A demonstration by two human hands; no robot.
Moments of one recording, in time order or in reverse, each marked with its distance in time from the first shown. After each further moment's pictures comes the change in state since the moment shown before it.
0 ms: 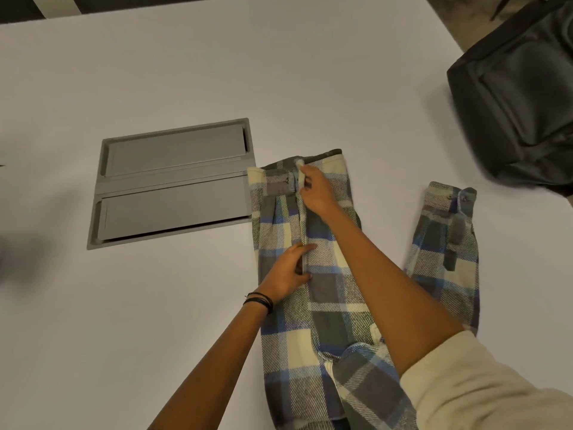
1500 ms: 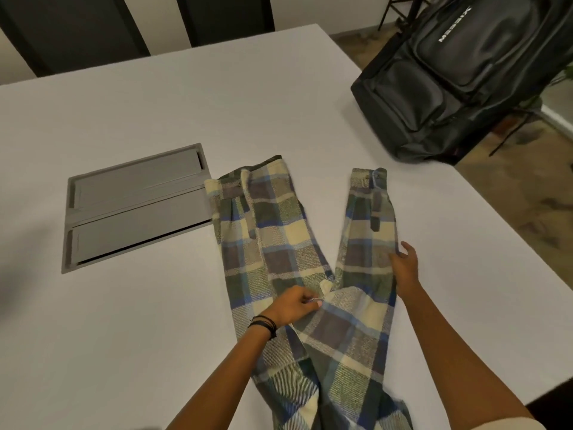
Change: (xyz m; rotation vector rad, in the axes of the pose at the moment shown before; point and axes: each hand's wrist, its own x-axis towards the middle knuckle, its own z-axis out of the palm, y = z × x) left_hand -0.083 0.052 0.094 0.130 -0.397 -0.023; right_hand -0.263 0.154 -0.147 0.515 0.706 0.597
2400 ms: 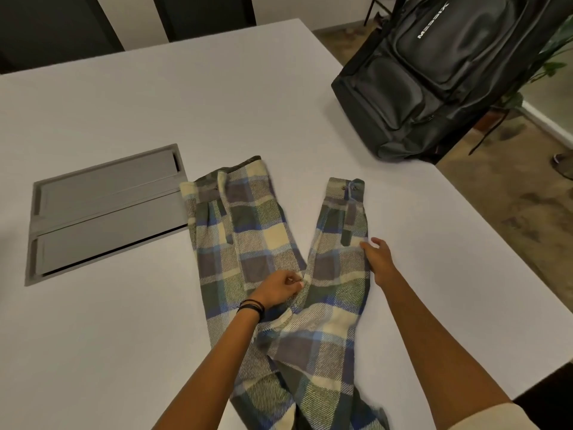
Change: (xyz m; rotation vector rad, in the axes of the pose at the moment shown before) left_hand 0.034 0.028 -0.017 -0.022 0.106 -0.099; right_hand 0.021 -0.023 0.012 -0.052 -0.106 0.170
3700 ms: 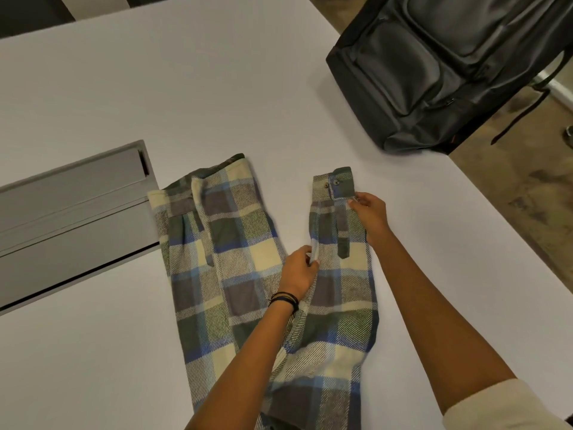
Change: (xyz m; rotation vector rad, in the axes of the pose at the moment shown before) left_hand 0.101 0.049 0.009 -0.095 0.268 -0.014; right_hand 0.070 -0.087 0.047 -0.101 0.001 -0.216
